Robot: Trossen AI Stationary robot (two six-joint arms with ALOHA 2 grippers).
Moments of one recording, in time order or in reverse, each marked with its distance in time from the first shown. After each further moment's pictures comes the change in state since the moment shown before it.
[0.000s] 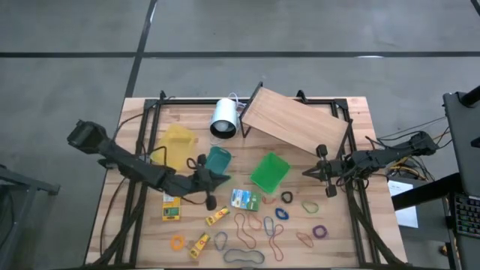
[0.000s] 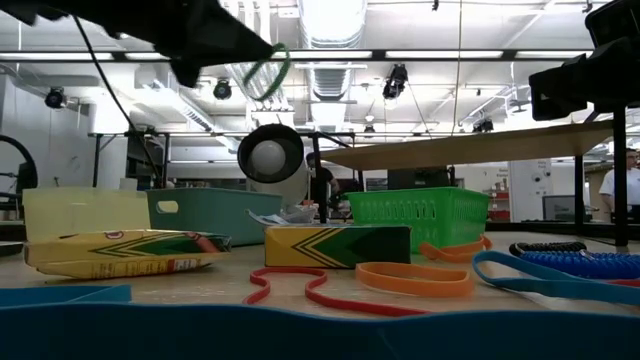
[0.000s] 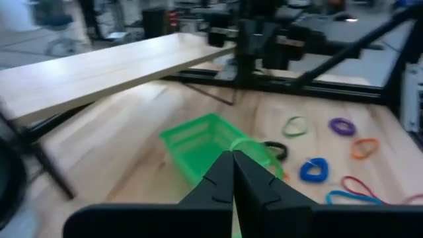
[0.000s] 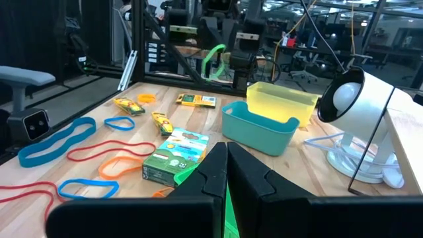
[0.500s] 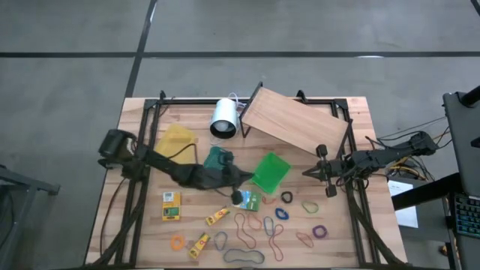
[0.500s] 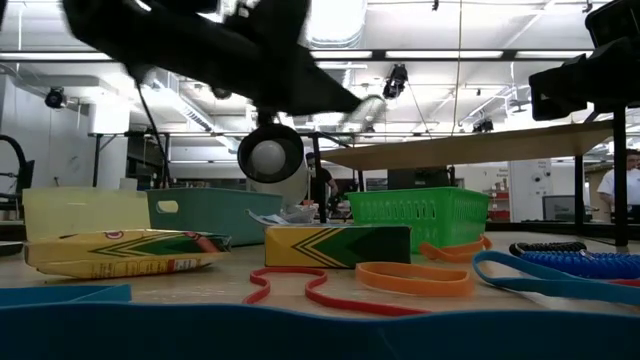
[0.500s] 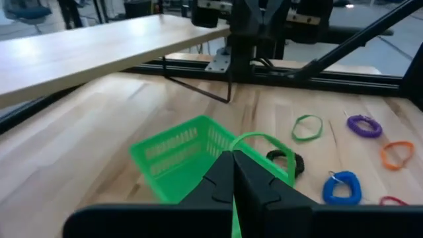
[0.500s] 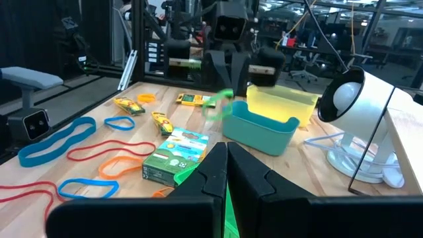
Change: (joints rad) left arm 0.199 0.382 0.191 0.204 0.235 0.061; right arm 0.000 0.000 0.000 0.000 0.000 0.000
